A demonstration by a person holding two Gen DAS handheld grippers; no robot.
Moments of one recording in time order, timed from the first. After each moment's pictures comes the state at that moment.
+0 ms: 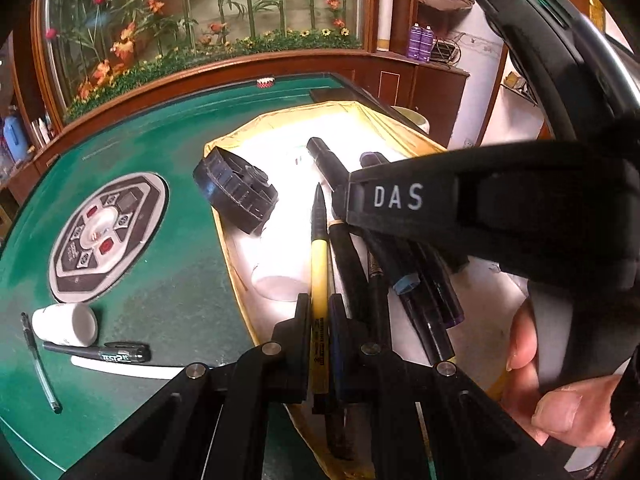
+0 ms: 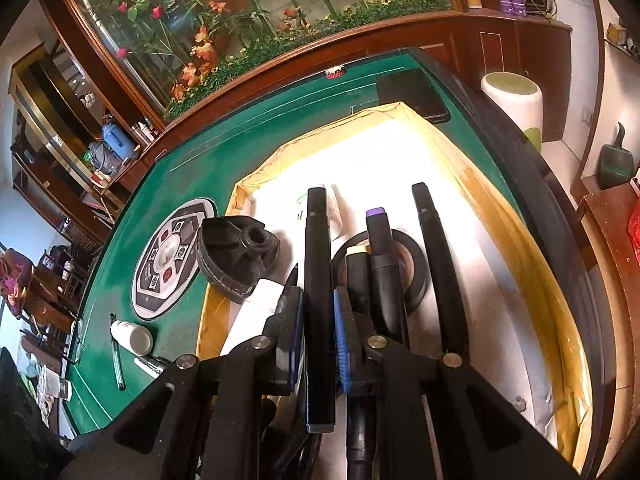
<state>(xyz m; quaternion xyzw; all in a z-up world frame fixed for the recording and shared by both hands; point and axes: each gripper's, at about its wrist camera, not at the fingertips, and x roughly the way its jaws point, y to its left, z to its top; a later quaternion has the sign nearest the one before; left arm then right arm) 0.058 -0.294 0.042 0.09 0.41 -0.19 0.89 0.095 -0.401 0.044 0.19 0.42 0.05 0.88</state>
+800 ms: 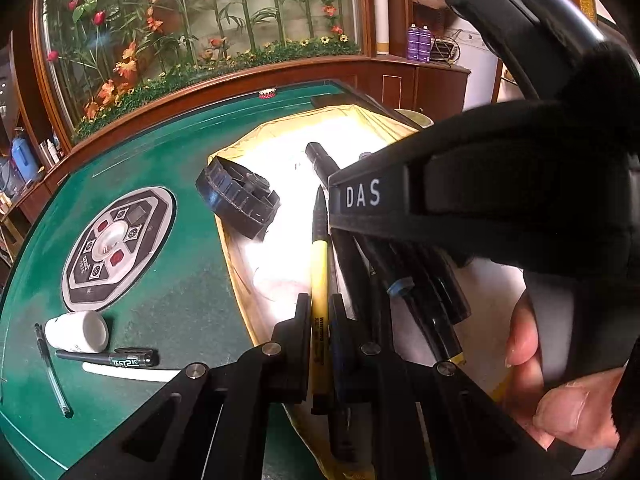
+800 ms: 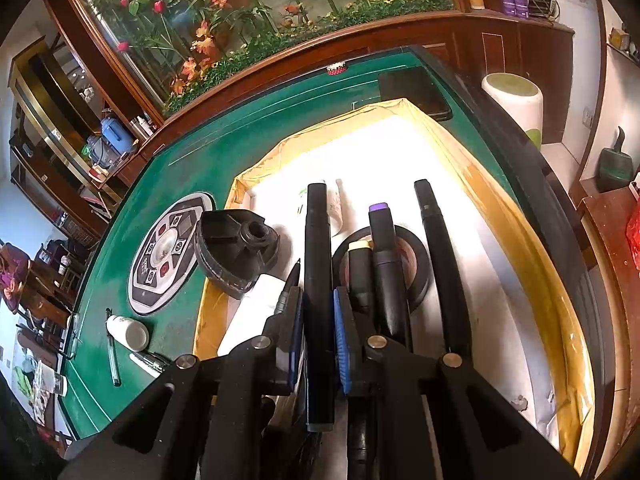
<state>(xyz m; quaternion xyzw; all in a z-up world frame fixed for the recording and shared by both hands) 0.051 -0.299 0.039 0.12 0.39 -0.18 0.90 0.094 -0.397 0.042 0.19 0.43 0.05 0.88</state>
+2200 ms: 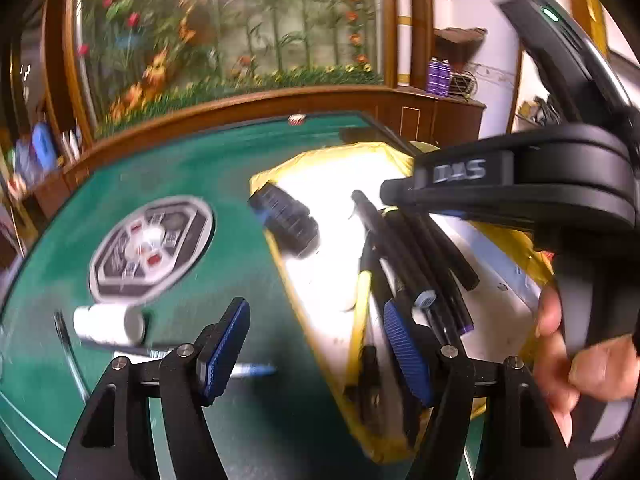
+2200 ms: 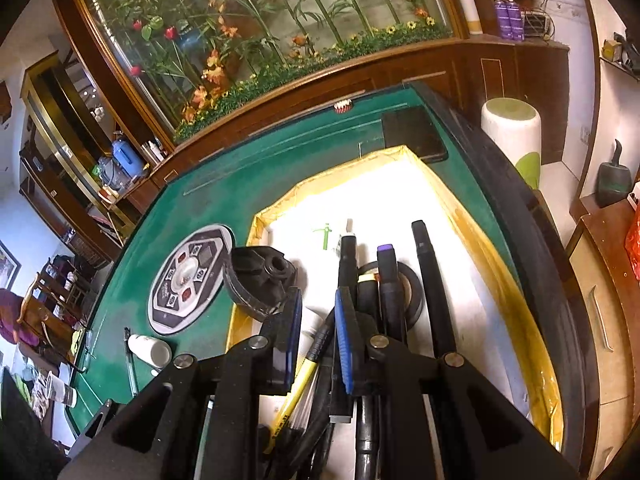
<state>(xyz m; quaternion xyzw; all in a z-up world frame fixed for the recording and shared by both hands) 0.044 -0.261 0.063 0.06 0.36 -0.16 0.92 0.076 -0.412 0.074 0.20 0.37 0.05 0.91</state>
